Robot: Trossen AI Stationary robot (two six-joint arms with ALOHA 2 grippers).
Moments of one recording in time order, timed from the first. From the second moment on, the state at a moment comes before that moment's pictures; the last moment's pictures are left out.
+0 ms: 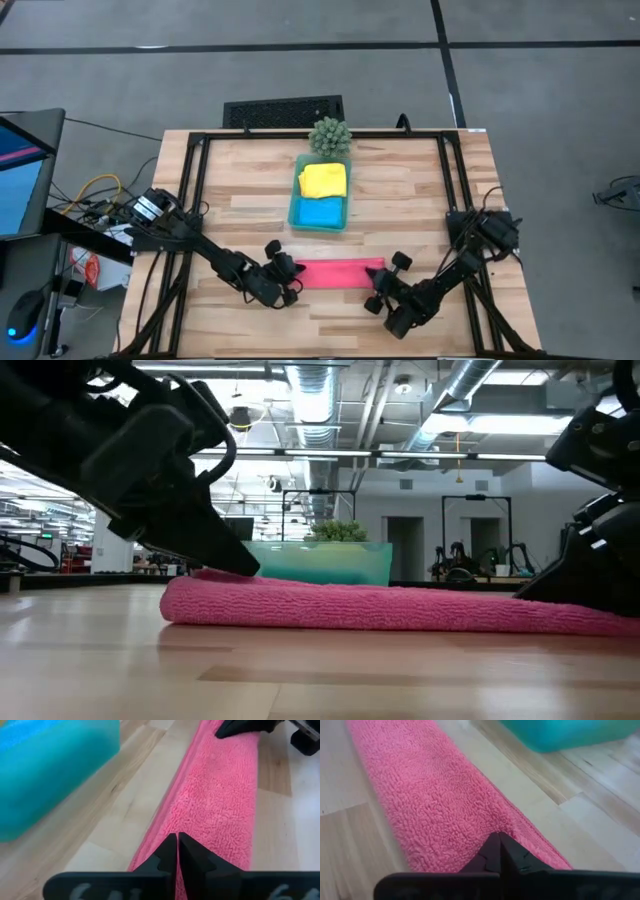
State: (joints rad) left arm -0.57 1.83 0.78 0.27 -0.72 -0.68; right arm 0.82 2.05 0.95 -0.45 0.95 1.28
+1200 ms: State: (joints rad) left arm -0.58 1.77 0.80 0.19 -0.73 -0.86; right arm 0.76 1.96 1.04 -0.43 1.05 1.17
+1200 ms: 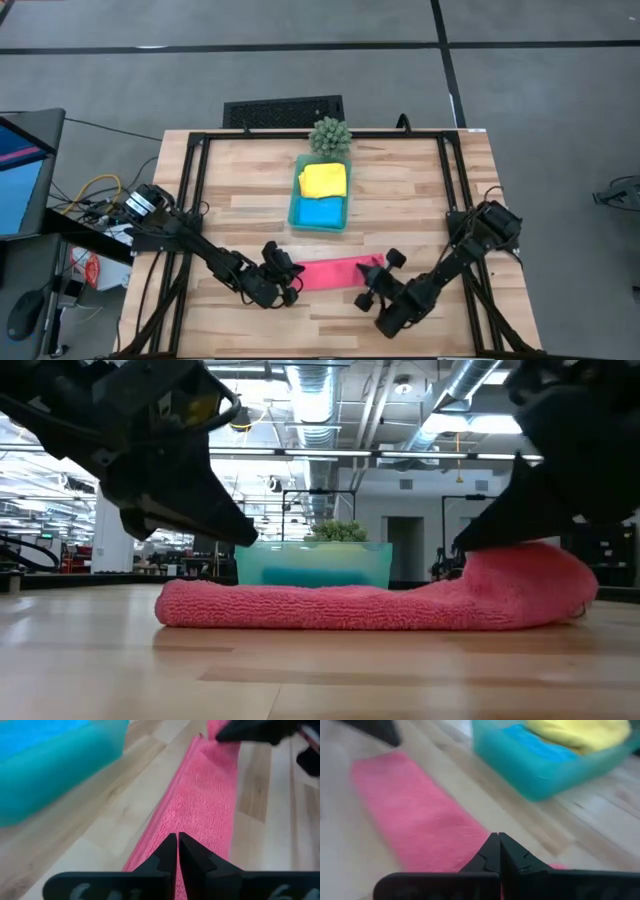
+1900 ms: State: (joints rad) left arm -0.58 1.76 0.80 0.29 -0.72 -0.82; right arm 0.74 1.83 1.04 -0.77 0.99 1.45
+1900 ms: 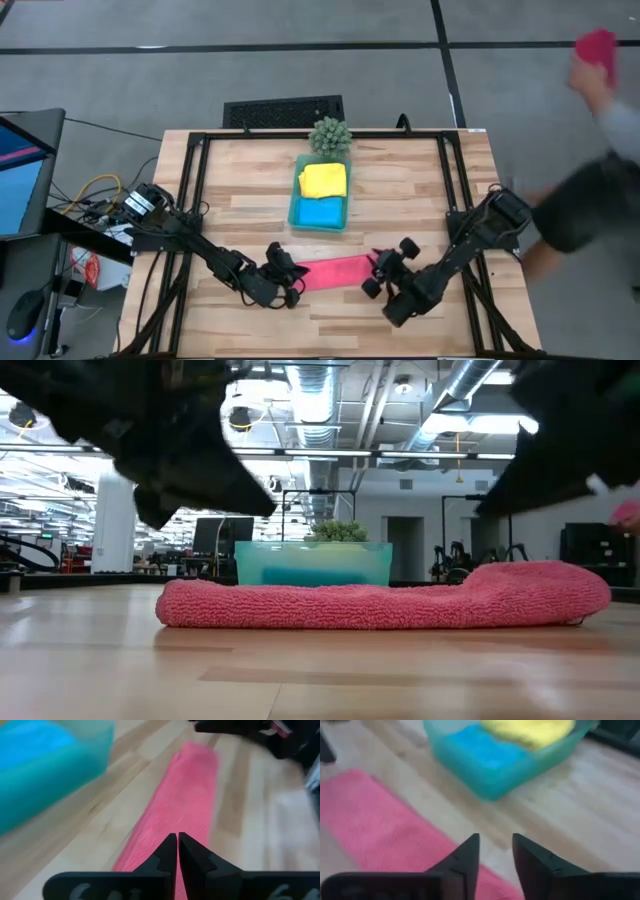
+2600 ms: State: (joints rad) left arm -0.57 2.01 0.82 0.62 -0.82 -0.79; right arm 0.79 2.12 1.04 -0.53 1.07 1.62
